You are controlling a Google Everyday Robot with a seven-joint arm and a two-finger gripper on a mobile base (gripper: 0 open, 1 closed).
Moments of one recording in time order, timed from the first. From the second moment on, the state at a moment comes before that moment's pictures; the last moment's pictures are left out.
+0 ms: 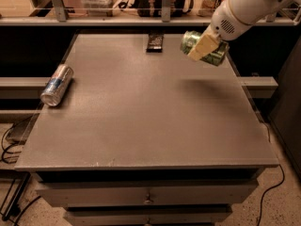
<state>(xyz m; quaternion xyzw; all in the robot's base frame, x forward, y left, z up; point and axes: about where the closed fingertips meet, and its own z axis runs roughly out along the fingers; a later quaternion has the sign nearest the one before) 0.656 -0.140 0.946 -0.48 0.82 0.04 0.31</state>
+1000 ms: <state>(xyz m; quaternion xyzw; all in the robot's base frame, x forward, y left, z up) 0.641 -0.040 0.916 -0.57 0.76 0.09 0.30</state>
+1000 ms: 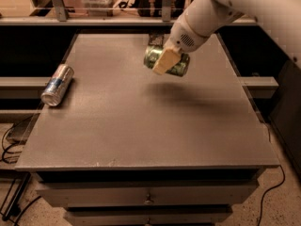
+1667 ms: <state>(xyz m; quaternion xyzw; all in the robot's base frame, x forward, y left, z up) 0.635 0.021 0.910 -0.60 0.73 0.13 0.30</state>
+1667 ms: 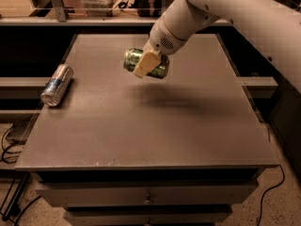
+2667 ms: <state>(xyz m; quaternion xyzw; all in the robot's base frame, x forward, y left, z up) 0.634 0.144 0.887 -0.66 0.64 0.23 0.31</state>
